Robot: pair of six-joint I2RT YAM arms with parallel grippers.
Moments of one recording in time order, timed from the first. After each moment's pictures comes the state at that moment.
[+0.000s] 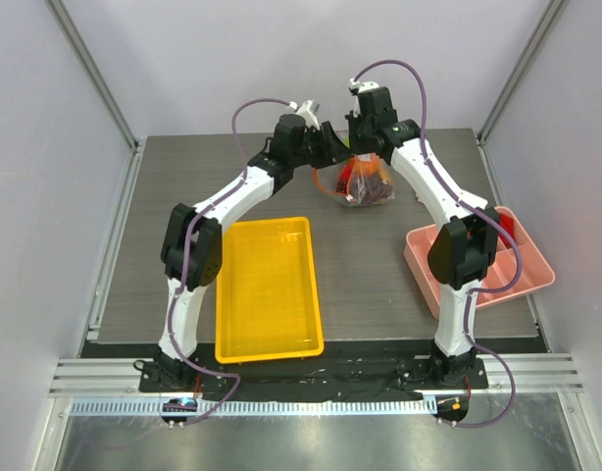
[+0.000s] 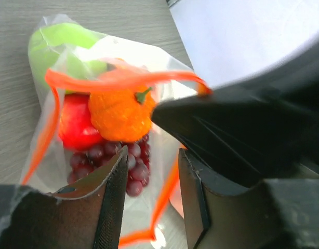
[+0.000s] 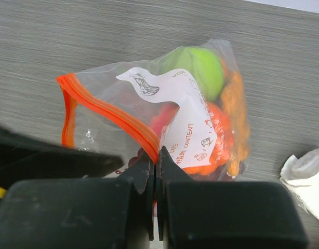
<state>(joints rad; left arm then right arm) -0.55 2.13 1.85 0.02 0.33 -0.71 0.38 2.01 2.02 -0.65 0.12 0.12</state>
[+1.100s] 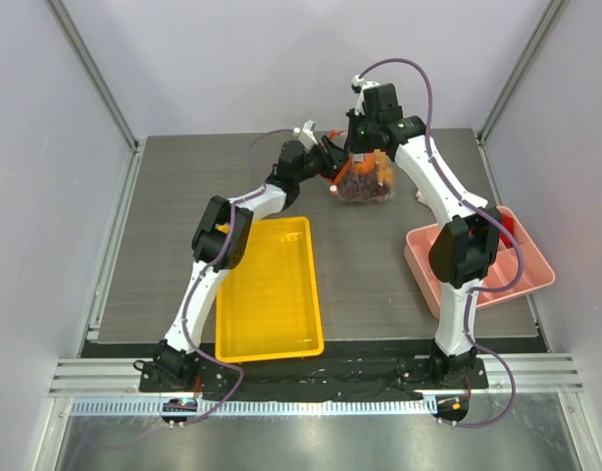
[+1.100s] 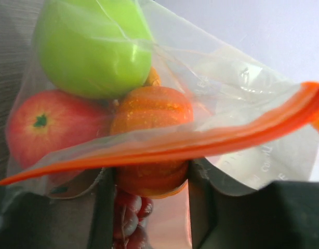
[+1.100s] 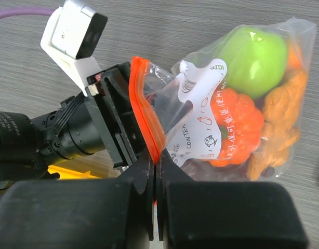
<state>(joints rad) -0.51 2.54 1.94 0.60 0.51 -1.14 0.35 2.01 2.06 -0.68 -0.05 0.19</state>
